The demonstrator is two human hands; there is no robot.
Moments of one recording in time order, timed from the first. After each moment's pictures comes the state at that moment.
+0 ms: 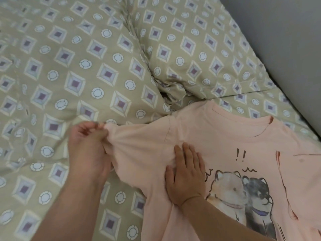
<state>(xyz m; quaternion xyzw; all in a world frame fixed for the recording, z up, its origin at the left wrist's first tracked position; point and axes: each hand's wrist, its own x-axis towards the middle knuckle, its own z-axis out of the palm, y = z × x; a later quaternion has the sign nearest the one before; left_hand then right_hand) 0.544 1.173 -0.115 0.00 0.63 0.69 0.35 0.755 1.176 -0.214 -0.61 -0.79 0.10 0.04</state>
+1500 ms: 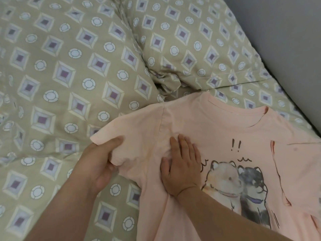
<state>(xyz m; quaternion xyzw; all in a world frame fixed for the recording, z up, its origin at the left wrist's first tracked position) 0.551 1.145 -0.163 -0.01 0.62 0.55 0.56 0.756 1.175 -0.215 -0.61 -0.78 0.11 0.06</state>
